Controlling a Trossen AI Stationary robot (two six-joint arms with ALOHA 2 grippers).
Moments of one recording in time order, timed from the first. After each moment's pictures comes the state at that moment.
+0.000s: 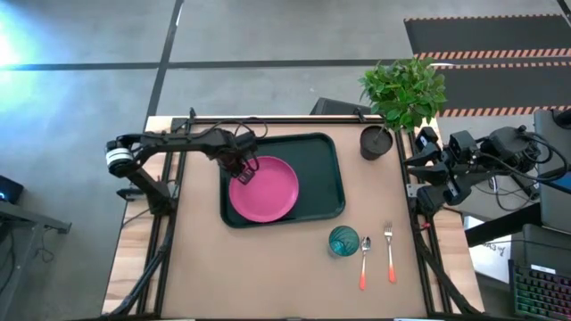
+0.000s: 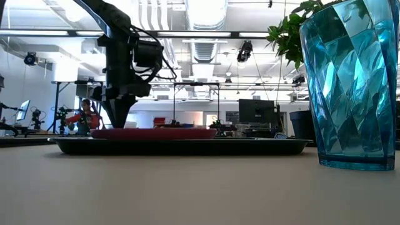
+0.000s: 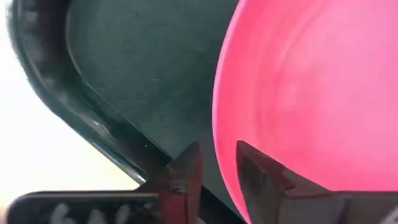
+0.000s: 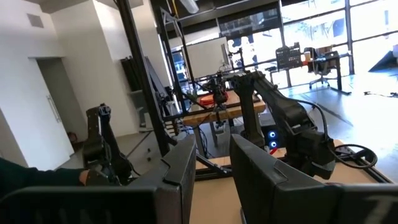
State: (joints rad) left arm 0.43 1.57 1.01 -0.88 -0.08 -0.45; right arm 0.35 0.57 1.03 -0.36 0.19 0.21
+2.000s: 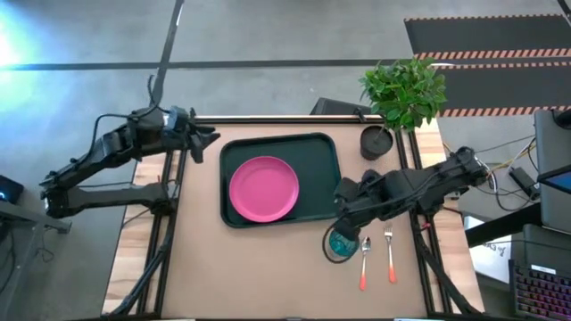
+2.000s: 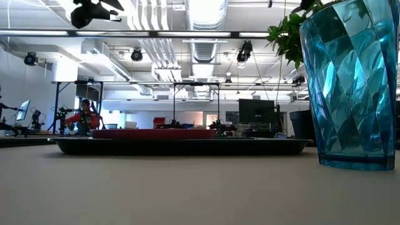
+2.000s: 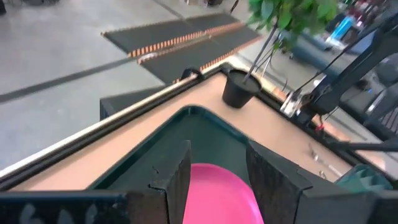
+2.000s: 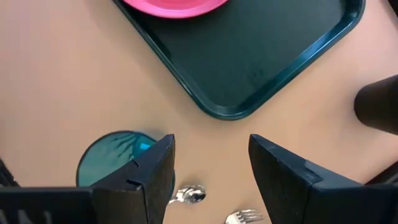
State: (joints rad) left arm 0.43 0.74 1.04 -0.66 -0.06 -0.39; right arm 0.38 1.64 1.79 -1.53 0.27 0.91
